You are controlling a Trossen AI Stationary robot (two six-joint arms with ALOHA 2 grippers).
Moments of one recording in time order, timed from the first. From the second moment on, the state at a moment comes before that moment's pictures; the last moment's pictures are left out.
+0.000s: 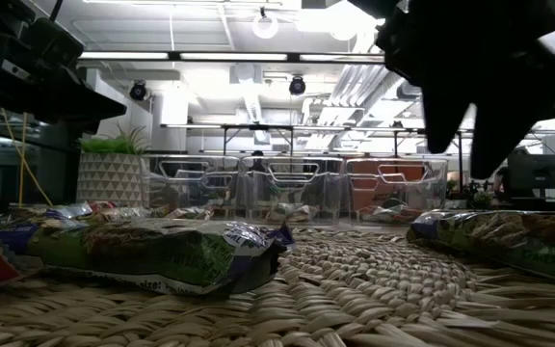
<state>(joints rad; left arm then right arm) -0.04 0.16 0.02 0.00 -0.08 -0.03 0.50 1.81 1.26 -0.64 0.08 1.68</state>
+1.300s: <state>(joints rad) -0.04 0.16 0.02 0.00 -0.08 -0.03 0.46 1.98 1.27 -0.56 0.04 1.64</state>
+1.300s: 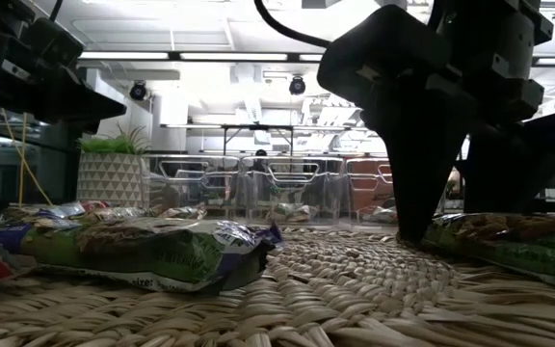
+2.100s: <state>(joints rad) -0.04 0.16 0.02 0.00 -0.08 -0.03 0.46 2.00 1.26 -0.58 0.06 1.66</state>
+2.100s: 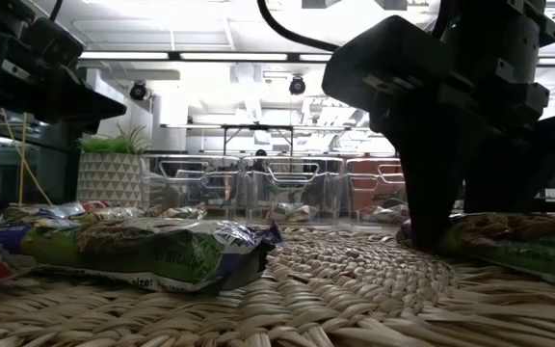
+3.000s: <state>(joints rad) -0.04 0.16 0.02 0.00 -0.08 -0.03 0.46 1.96 1.26 -0.60 0.06 1.64</state>
